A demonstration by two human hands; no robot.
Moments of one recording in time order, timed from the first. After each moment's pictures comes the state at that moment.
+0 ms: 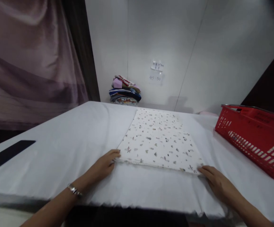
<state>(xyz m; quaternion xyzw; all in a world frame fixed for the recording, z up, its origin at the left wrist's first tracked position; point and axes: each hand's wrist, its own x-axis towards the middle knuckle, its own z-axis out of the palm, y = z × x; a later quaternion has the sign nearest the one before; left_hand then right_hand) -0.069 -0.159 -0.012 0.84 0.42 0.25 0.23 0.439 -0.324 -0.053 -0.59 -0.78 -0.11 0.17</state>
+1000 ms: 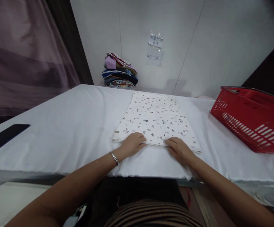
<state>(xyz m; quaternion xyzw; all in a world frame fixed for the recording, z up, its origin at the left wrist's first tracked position) 0.047 -0.171 -0.012 0.95 0.24 0.18 0.10 0.315 -0.270 -0.015 -0.53 -0.83 -0.05 0.17</state>
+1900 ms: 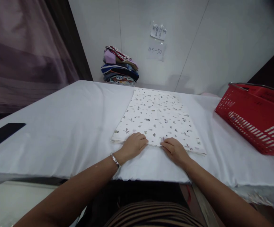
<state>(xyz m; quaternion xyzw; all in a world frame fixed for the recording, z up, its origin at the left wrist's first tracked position) 0.050 -0.173 -0.017 0.95 0.25 0.18 0.04 0.289 -0.254 -0.030 -0.51 -0.83 -0.05 0.23</state>
